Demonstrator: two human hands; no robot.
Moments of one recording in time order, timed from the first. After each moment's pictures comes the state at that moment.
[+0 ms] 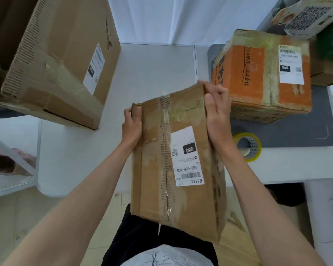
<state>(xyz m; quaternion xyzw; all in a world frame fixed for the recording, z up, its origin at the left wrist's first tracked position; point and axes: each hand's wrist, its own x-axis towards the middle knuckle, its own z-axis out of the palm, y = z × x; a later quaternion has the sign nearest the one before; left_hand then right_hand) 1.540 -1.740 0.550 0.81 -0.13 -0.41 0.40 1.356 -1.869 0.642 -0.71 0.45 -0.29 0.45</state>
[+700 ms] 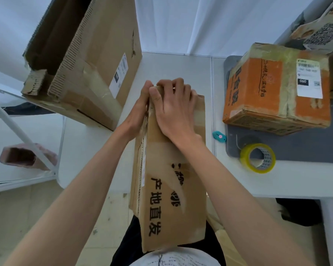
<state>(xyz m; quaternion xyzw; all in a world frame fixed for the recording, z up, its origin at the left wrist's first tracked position) 1.580 -1.747 0.656 0.63 -0.28 -0.51 0.51 1.480 -1.813 0.674 -0.86 0.41 -0.16 0.25</state>
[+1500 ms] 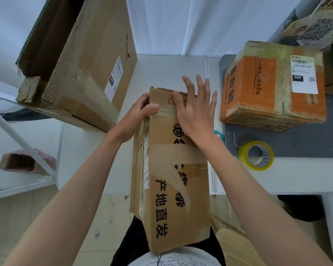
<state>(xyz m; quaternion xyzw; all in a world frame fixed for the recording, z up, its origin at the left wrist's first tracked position) 1.586 -1.741 0.649 0.66 -0.30 -0.53 0.45 1.433 -1.853 0.648 -0.85 0.46 -0.10 0.25</state>
